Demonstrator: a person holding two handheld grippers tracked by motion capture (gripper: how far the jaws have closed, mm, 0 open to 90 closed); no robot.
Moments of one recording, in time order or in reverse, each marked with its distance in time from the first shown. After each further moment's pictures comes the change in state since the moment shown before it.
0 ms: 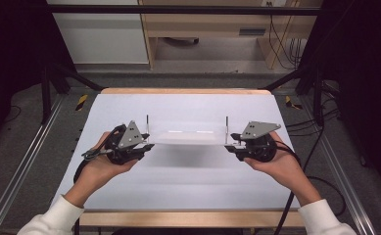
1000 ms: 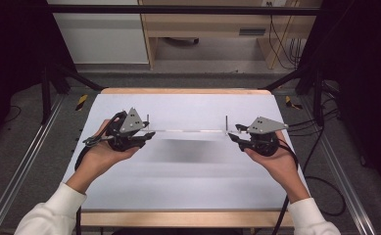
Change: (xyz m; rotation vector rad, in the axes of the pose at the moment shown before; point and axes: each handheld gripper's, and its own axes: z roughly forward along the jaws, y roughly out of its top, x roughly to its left) left arm 0.025 0.018 0.005 0.002 0.022 -0.007; right arm -0.021 -0.017 0.011 -0.130 -0.122 0.058
